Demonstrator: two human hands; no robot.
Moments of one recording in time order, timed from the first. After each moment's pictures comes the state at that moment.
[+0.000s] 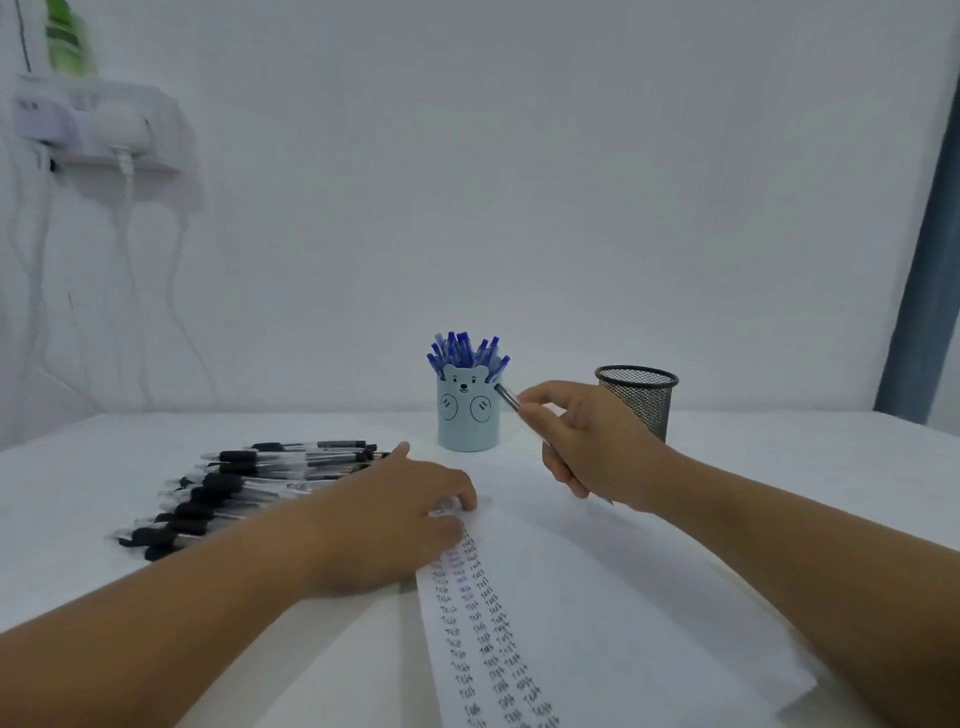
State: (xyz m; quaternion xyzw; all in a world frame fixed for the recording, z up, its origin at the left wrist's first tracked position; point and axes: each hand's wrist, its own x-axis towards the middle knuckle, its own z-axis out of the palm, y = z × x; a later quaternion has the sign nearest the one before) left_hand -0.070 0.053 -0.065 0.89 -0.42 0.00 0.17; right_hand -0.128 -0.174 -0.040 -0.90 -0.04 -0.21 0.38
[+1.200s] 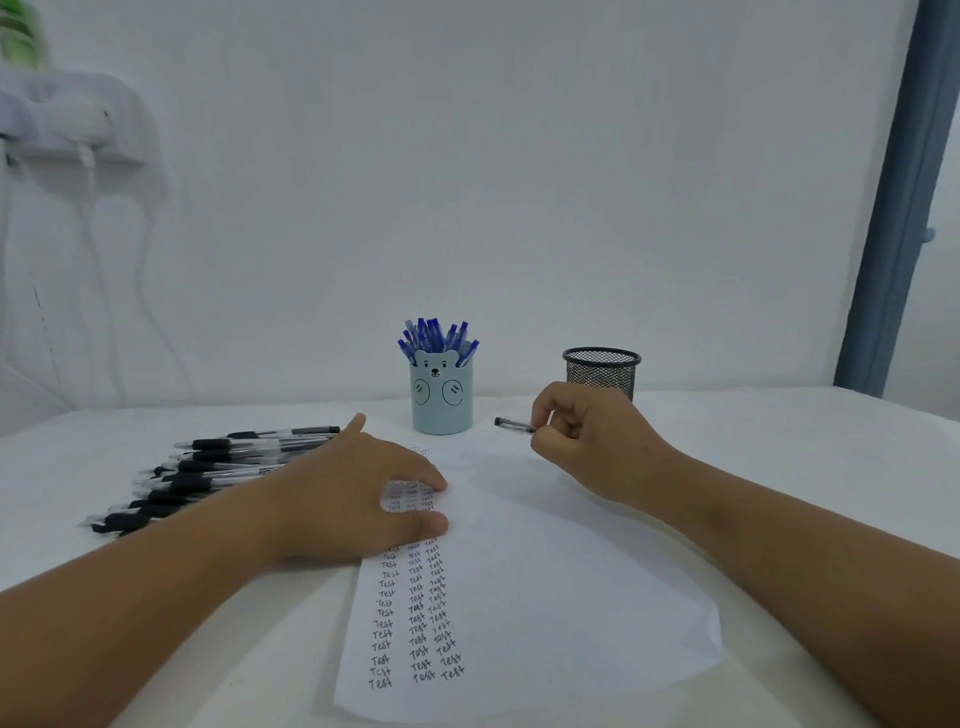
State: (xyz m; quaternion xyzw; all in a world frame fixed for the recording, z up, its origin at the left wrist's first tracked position) left_hand -0.068 0.057 -0.068 0.87 -0.46 0.08 0.15; right_hand -0.154 -0.204 -0.064 -0.89 -0.05 -0.29 0.35
